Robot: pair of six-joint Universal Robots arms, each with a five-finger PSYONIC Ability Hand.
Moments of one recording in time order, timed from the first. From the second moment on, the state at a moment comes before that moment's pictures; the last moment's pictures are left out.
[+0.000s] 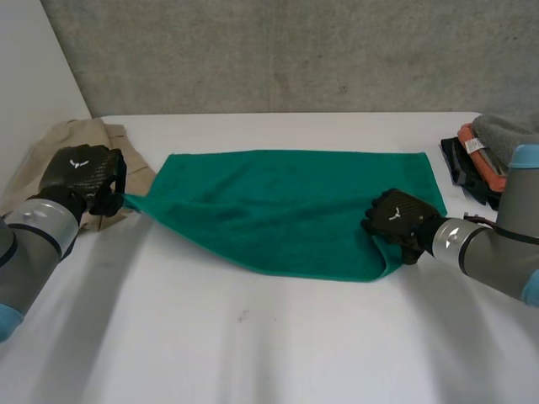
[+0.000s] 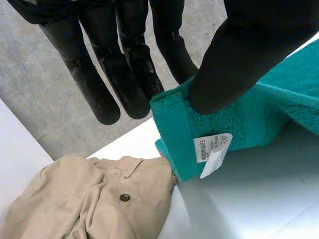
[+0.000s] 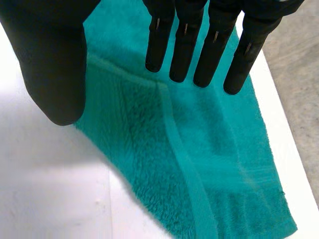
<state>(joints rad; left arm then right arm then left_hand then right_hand) 4.57 -1.77 -1.76 3.41 -1.42 3.41 1.75 -0.93 1.39 0.11 1.05 2.01 1.14 1.20 1.19 1.20 1.00 0.60 0.60 0.59 0.59 0.40</state>
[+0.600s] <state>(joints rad) 4.65 -1.56 -1.84 3.09 -1.34 3.46 1.67 -1.17 1.53 0.22 1.07 2.02 1.14 1.20 1.19 1.20 1.00 0.62 0.62 0.61 0.61 0.41</state>
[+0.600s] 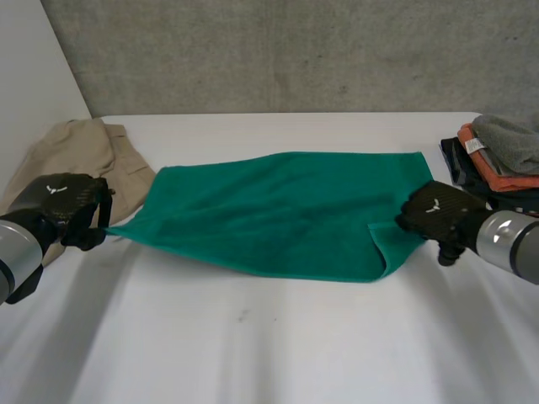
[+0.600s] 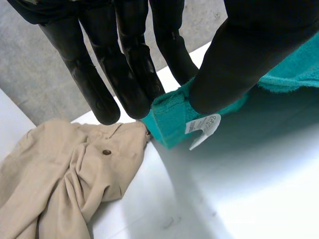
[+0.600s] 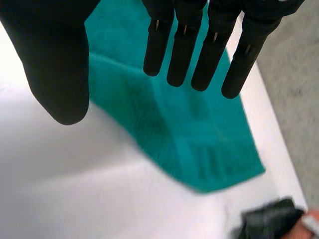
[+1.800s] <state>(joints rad) 4.59 -1.72 -1.70 2.90 -1.40 3.83 1.64 -1.11 1.41 0.48 1.37 2.02 1.14 1.20 1.19 1.20 1.00 1.13 1.18 1.19 1.19 0.99</state>
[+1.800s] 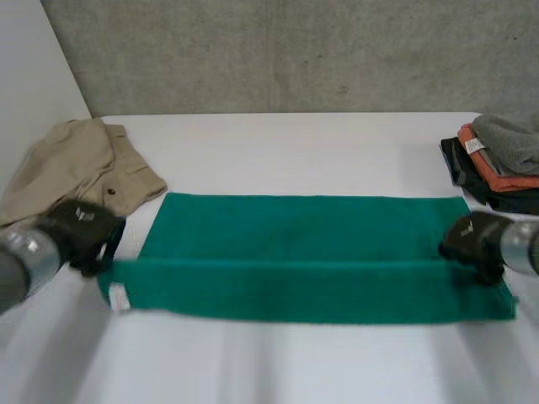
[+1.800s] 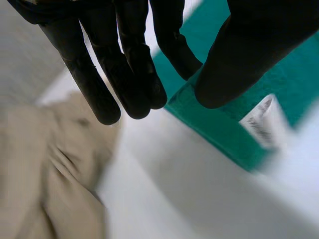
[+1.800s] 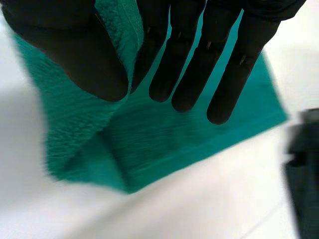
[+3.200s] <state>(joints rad) 4.41 -1.39 -1.49 3.26 -1.41 3.46 2.18 -0.77 0.98 -0.09 1.54 3.17 1.14 1.20 1.20 1.20 1.01 0.23 0.21 0.21 0.21 0.05</state>
